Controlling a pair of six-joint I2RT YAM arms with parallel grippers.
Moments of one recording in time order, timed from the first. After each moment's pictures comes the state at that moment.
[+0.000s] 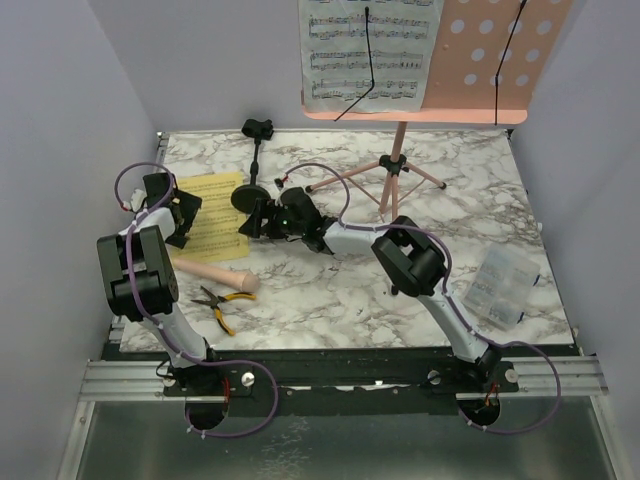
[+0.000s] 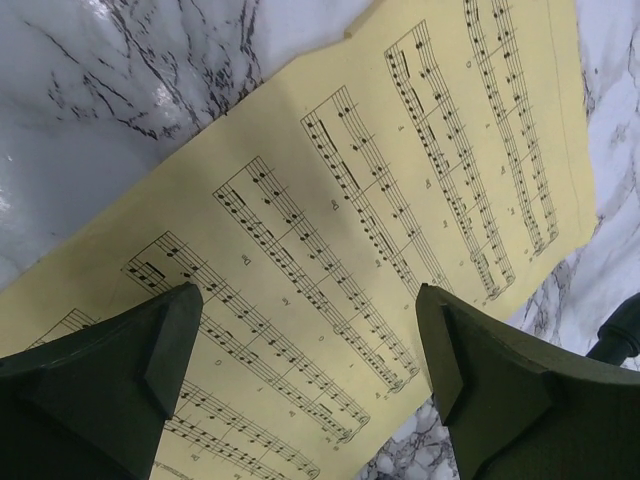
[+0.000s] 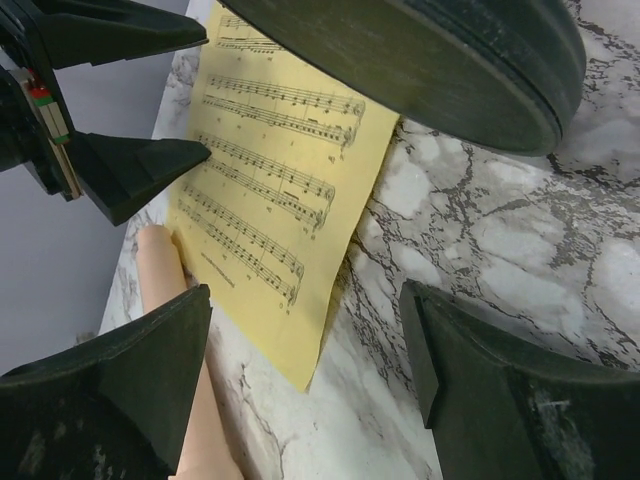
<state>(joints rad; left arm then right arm) 0.27 1.77 1.05 -0.23 -0.05 -0.97 0.87 2.43 1.71 0.35 -0.19 0.76</state>
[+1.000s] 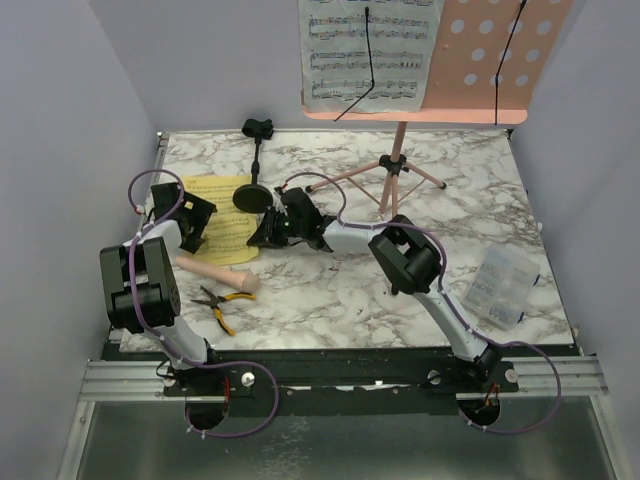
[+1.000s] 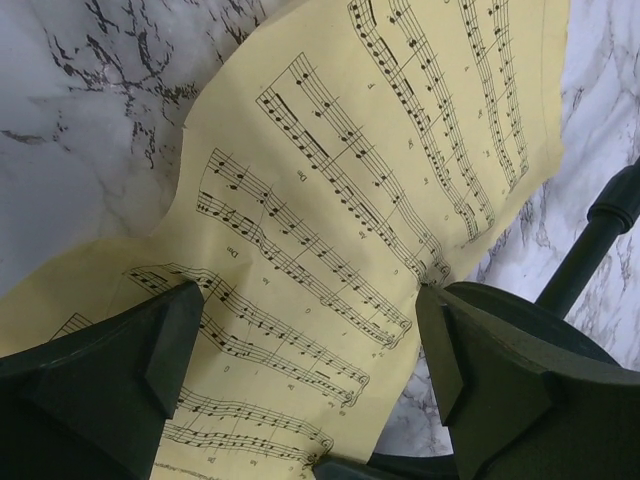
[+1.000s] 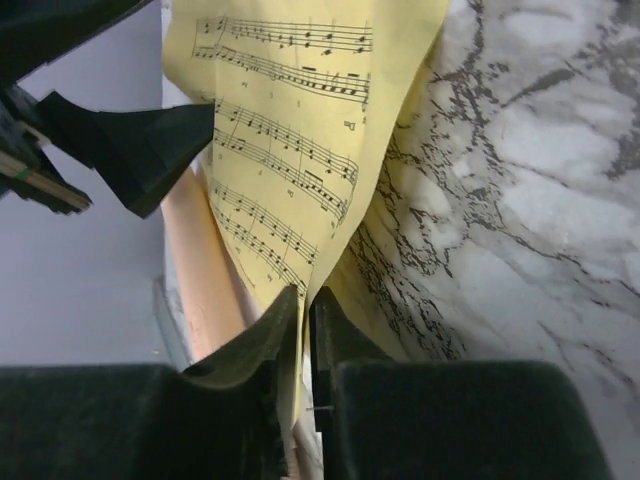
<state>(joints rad) 0.23 1.68 0.91 -0.11 0.10 -0.93 0.84 2.48 1.76 0.24 -0.41 0.95</state>
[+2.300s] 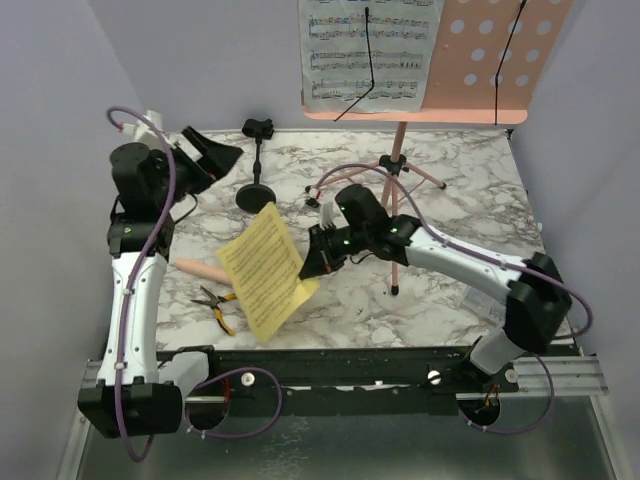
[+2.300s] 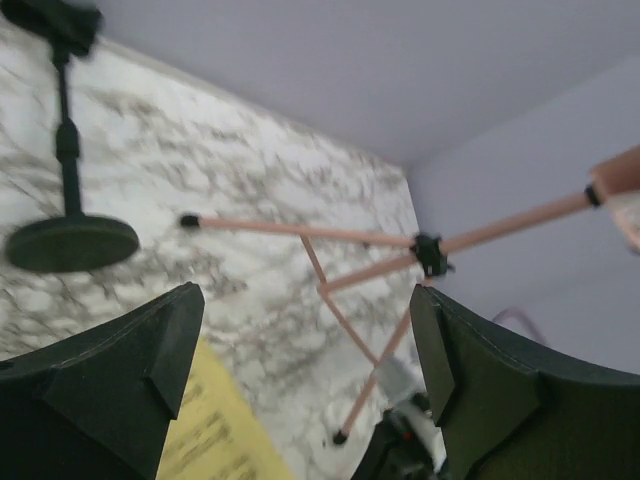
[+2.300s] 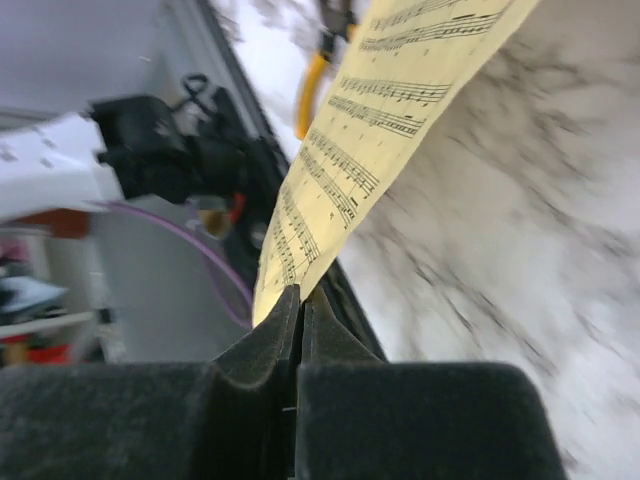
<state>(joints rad) 0.09 1.05 1.25 -0.31 0.44 -0.72 0.85 1.65 1.23 -0.21 -0.66 0.52</state>
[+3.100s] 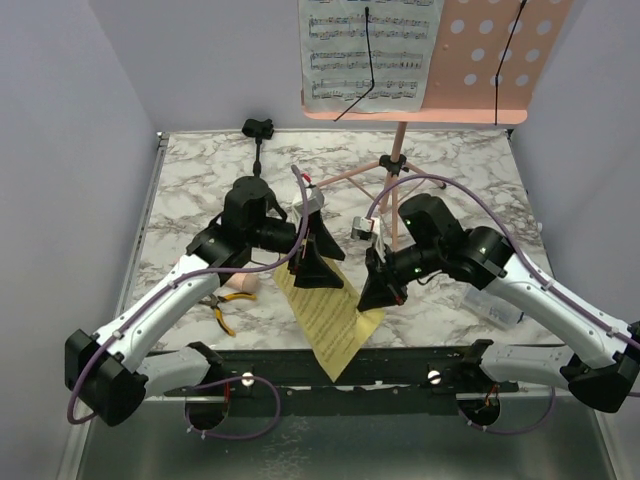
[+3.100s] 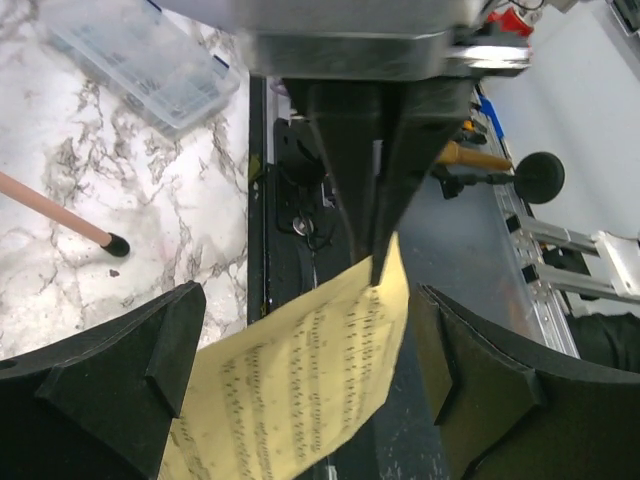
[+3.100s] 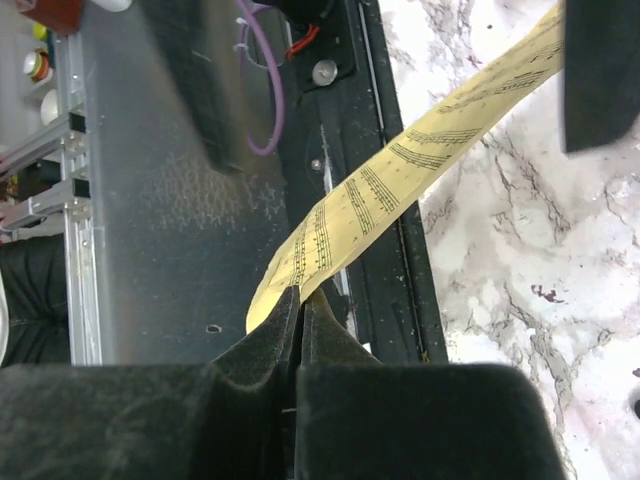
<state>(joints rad) -0.61 1.10 0.99 -0.13 1.11 -0.23 0.85 1.14 1.20 -0.84 -0.73 -0.01</state>
